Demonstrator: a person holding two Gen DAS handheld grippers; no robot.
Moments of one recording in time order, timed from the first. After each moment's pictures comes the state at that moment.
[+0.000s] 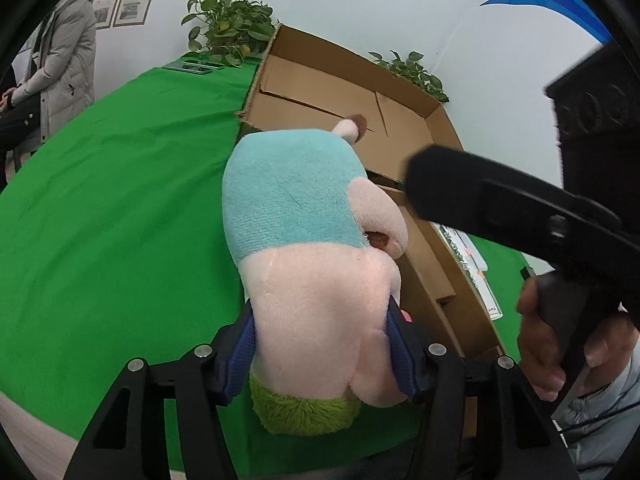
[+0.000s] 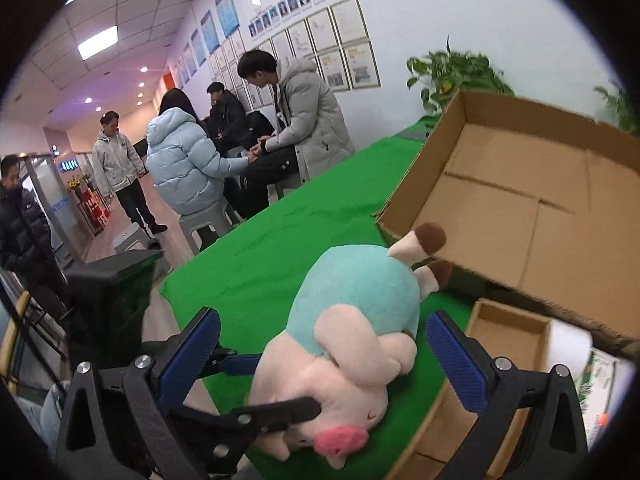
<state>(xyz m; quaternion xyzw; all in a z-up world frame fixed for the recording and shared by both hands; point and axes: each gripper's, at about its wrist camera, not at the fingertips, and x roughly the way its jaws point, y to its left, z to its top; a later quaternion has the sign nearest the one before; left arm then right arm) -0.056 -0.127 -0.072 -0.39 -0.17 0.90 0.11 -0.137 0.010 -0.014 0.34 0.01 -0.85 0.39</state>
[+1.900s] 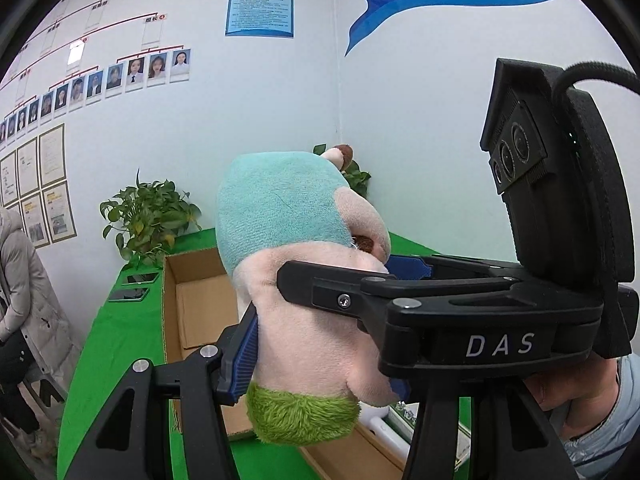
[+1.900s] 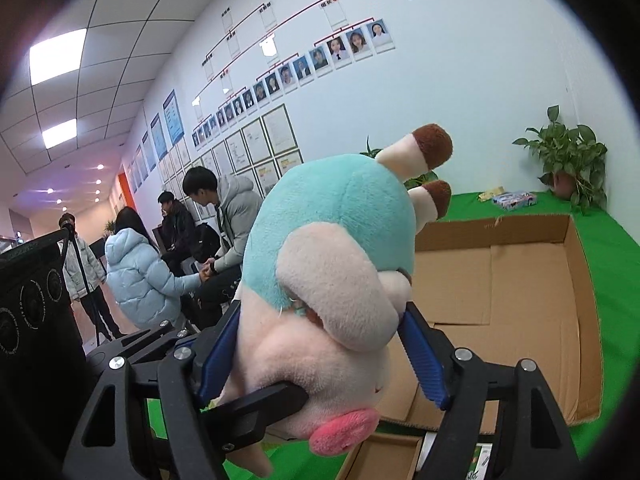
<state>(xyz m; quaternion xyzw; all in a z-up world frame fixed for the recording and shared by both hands) -0.188 0.011 0.154 -0.17 0.04 0.97 0.17 -0.170 0.108 0.091 0.19 -0.09 -0.93 0.28</state>
